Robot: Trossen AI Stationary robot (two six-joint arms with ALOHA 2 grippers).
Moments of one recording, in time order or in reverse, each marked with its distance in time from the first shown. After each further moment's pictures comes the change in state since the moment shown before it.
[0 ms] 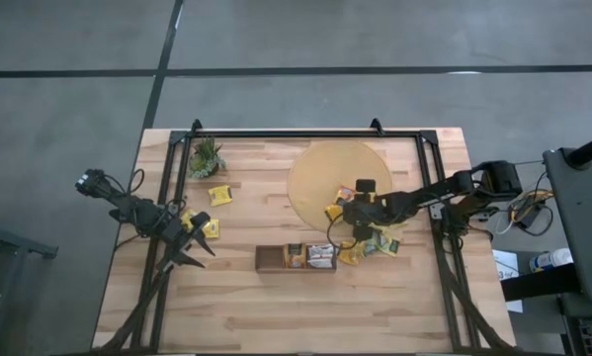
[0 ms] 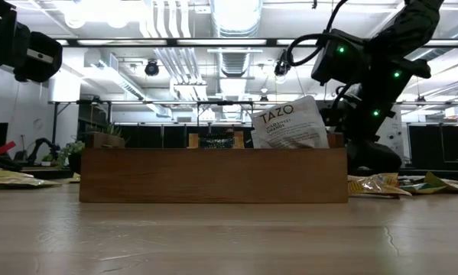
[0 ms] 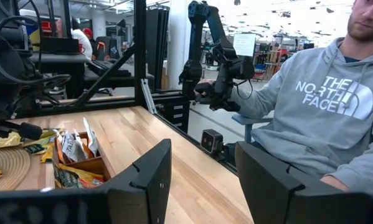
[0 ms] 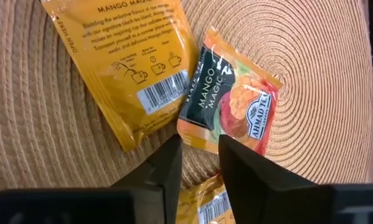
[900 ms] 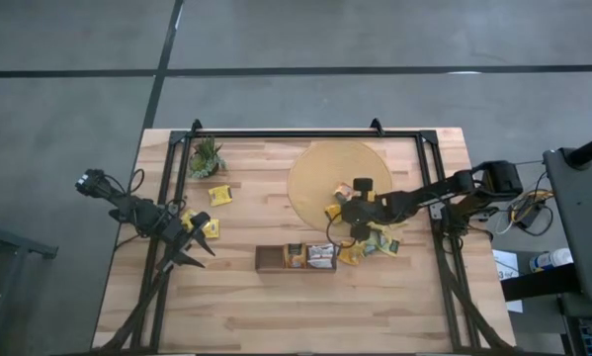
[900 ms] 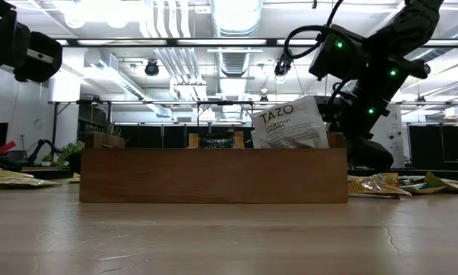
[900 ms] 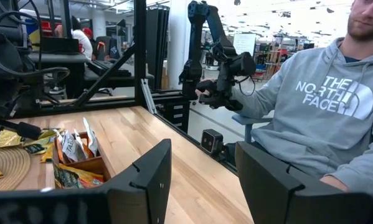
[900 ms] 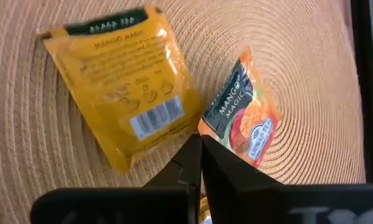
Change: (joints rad) left arm 0.000 0.000 0.000 -0.001 0.000 0.000; right arm -0.005 -0.006 0.002 0.063 0.002 -0.044
